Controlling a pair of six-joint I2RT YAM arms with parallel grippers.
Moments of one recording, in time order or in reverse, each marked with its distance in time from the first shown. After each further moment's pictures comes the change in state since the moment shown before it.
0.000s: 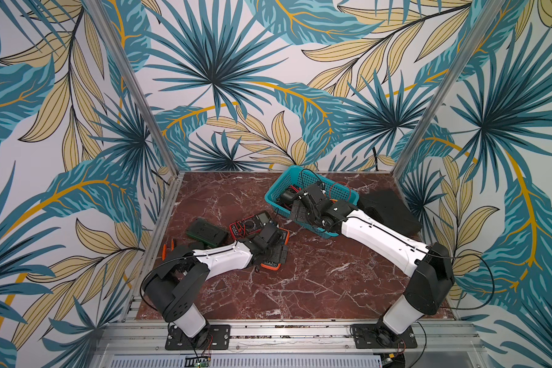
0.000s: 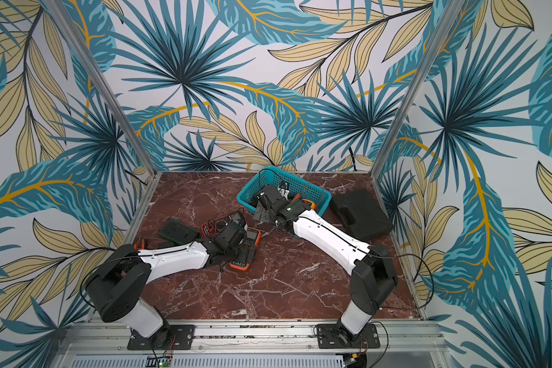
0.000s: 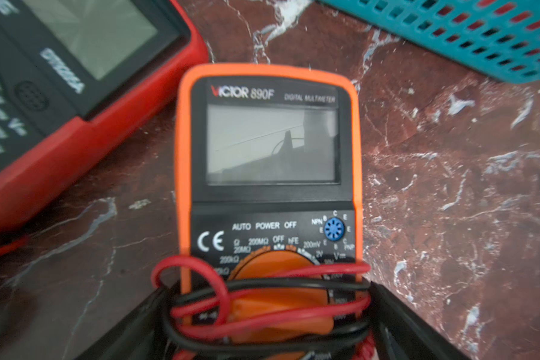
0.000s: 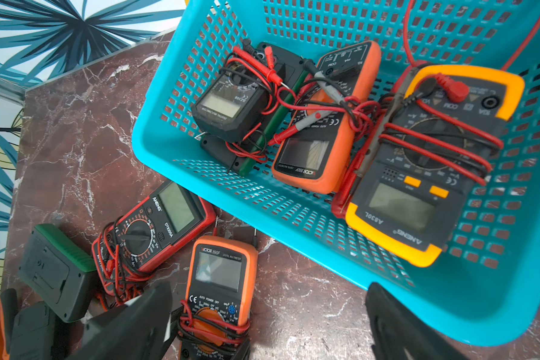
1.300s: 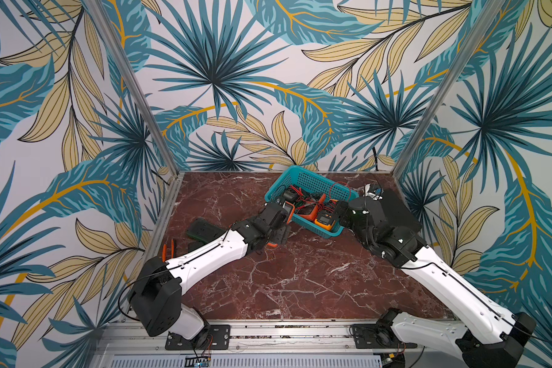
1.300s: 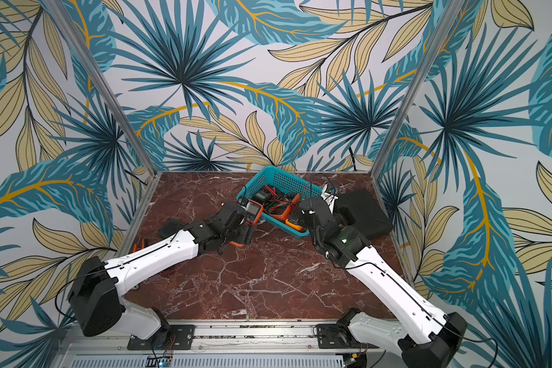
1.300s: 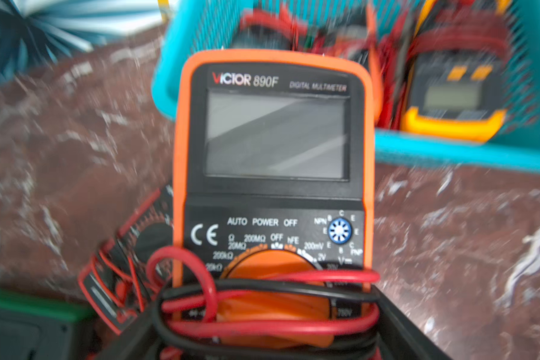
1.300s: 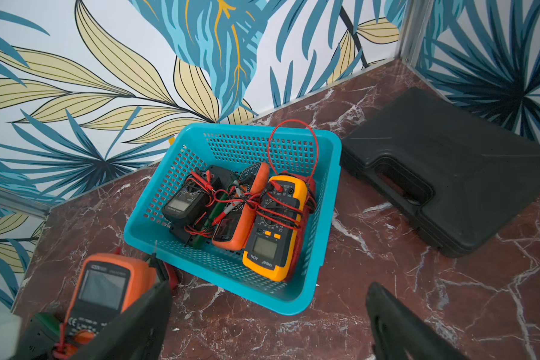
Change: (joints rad) left arm -0.012 -0.121 0.356 -0.263 -0.169 0.220; right arm -0.070 -0.550 -0.285 0.030 0.278 -0.083
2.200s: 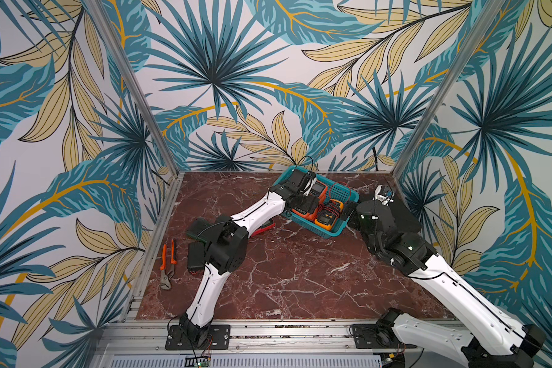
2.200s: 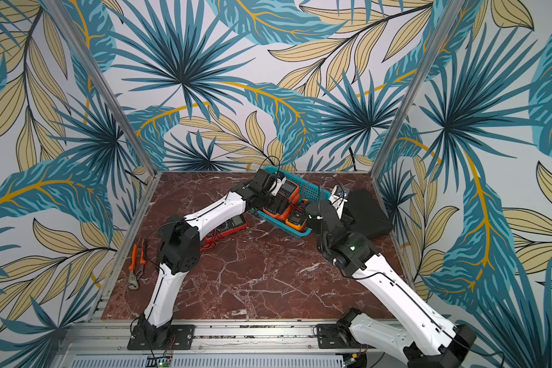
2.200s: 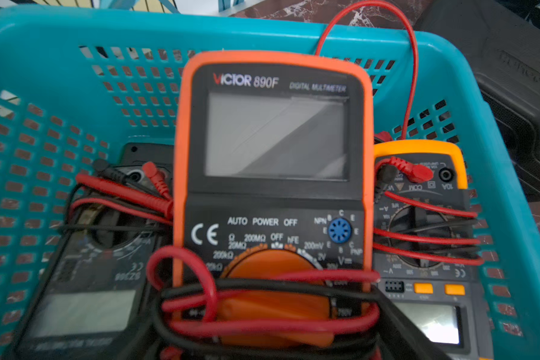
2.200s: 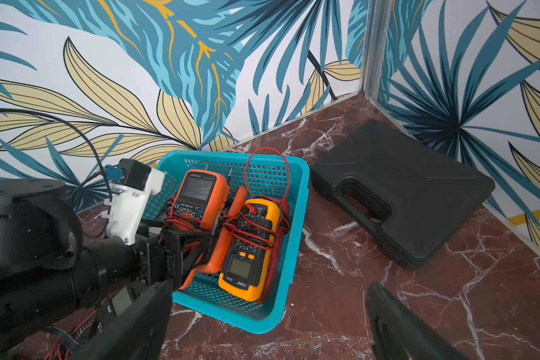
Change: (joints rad) left arm 0.097 0.751 0.810 -0.053 0.381 0.122; right arm -0.001 -0.064 -0.032 0.001 0.107 -0.037
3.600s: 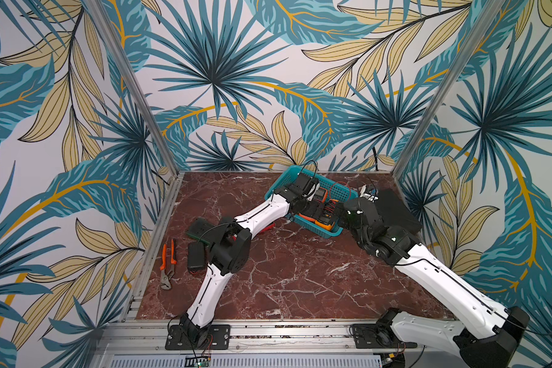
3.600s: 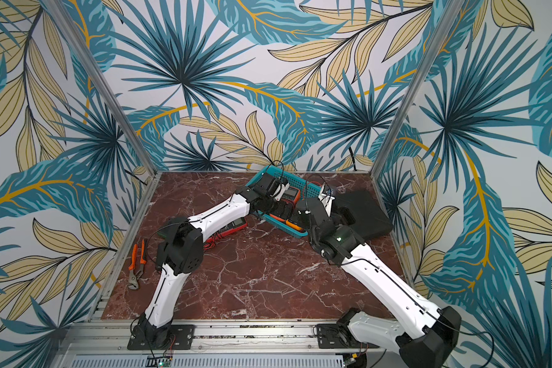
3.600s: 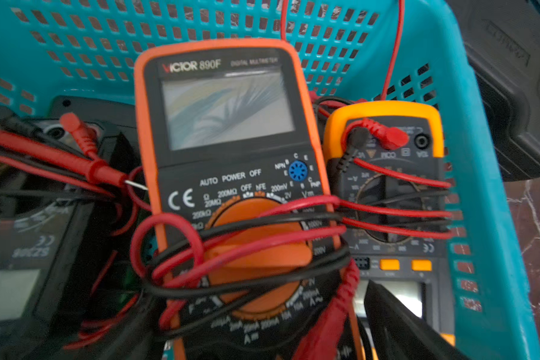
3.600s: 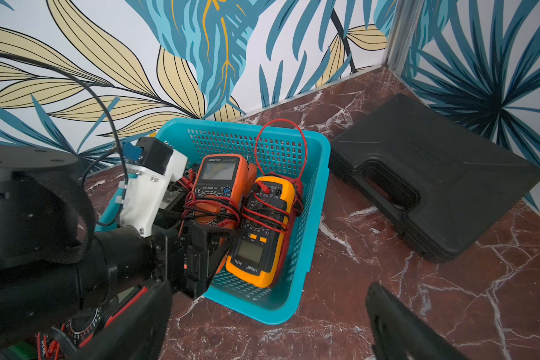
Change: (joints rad) left arm -0.040 -0.019 -0.024 -0.060 0.035 -0.080; right arm -0.001 0.103 0.004 0.027 -0.076 -0.001
